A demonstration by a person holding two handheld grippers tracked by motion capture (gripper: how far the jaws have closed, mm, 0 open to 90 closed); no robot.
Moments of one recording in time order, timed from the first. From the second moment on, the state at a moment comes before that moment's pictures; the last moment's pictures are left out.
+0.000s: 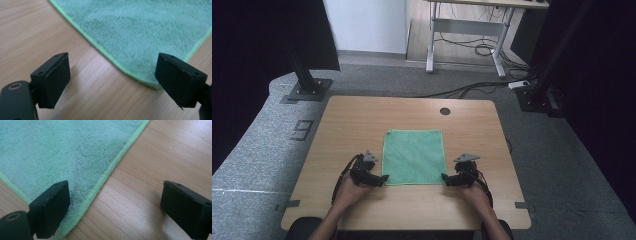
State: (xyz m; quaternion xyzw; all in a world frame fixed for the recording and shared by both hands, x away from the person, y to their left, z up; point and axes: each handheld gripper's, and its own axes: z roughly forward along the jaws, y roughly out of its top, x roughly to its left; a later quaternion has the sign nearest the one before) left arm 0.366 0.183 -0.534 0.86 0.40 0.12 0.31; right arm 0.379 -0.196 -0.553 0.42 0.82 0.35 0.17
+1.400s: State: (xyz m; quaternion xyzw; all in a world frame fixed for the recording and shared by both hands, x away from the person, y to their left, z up) left arm 0.396 0.183 -0.543 0.84 0.42 0.16 0.31; right arm 0.402 -0.193 -0.549 0.42 0.82 0.33 0.17
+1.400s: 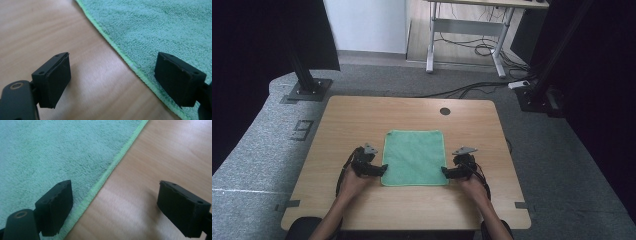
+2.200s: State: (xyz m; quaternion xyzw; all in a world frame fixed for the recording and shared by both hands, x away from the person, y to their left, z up) left arm 0.443 0.161 -0.519 0.83 0.41 0.18 0.33; right arm 0.363 -0.213 -0.552 0.41 0.83 0.35 0.16
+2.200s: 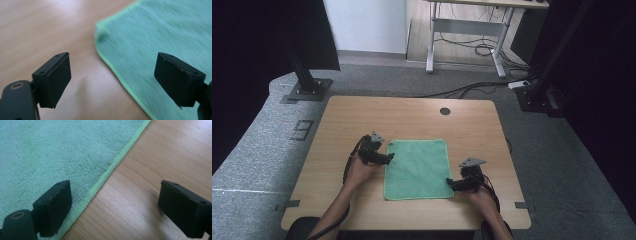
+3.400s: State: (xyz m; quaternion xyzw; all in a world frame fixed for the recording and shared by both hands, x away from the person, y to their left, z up) left arm 0.514 0.177 -0.545 0.79 0.50 0.20 0.30; right arm 0.363 -0.214 -0.553 0.40 0.83 0.35 0.16
